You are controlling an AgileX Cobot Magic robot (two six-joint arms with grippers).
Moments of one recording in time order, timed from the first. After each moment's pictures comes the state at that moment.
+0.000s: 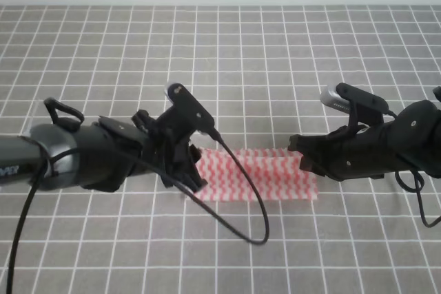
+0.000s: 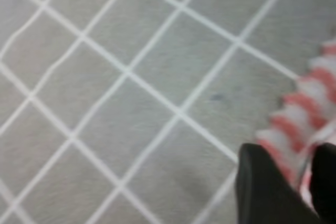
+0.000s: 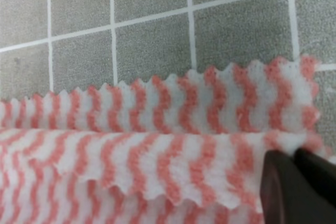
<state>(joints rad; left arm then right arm) -0.54 1.84 -0.99 -1.37 -0.04 1.86 0.40 1.79 -0.97 0.82 0.27 -0.19</state>
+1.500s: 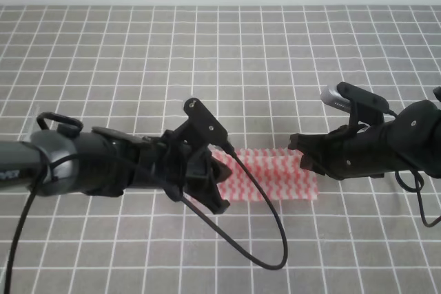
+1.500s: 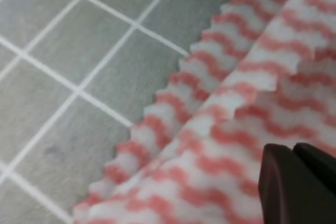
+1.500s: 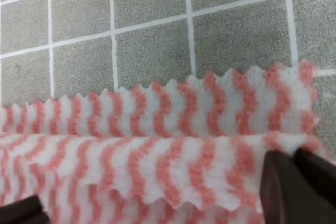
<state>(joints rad) -0.54 1.85 -0.95 -1.62 0.30 2.05 0.40 1.79 -0.97 0.83 0.26 -0.19</state>
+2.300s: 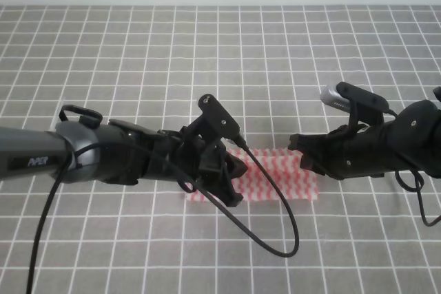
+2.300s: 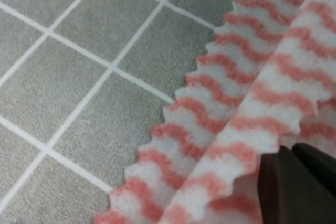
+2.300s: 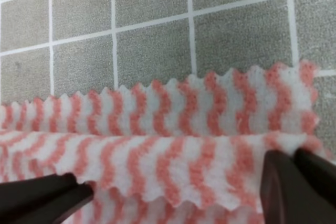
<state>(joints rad) -0.54 1.94 -1.06 -1.62 0.39 2.04 0.40 1.78 -0.97 0.83 0.26 -0.20</state>
